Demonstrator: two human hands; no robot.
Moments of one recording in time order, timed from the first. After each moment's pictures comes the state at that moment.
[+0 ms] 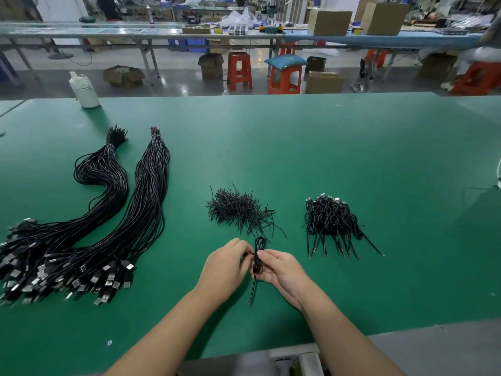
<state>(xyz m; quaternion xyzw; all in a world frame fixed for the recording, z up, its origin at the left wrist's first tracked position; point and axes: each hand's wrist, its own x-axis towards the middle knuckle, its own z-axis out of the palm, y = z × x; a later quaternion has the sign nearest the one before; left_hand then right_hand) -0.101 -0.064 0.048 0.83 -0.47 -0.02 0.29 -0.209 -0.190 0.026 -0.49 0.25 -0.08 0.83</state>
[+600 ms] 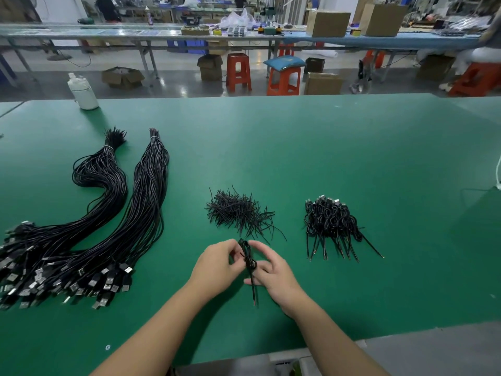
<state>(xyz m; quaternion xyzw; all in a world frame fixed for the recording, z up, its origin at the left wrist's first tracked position) -0.087 -0.058 0.065 0.85 -0.39 -0.14 0.32 -0.206 -0.169 0.035 -0.62 0.23 -0.12 0.74</state>
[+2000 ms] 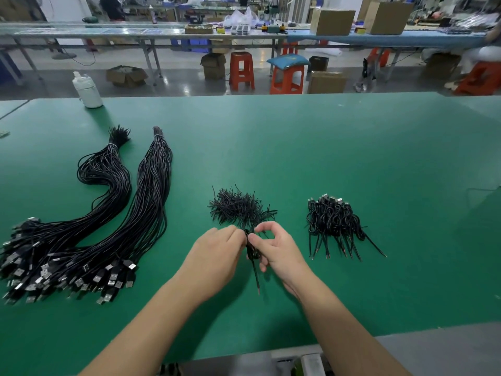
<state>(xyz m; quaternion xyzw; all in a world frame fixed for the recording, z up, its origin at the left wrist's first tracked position) -0.095 -0.040 0.116 0.77 -0.59 0.14 0.18 -0.194 -0.177 0.087 -0.65 0.25 -0.14 0.70</state>
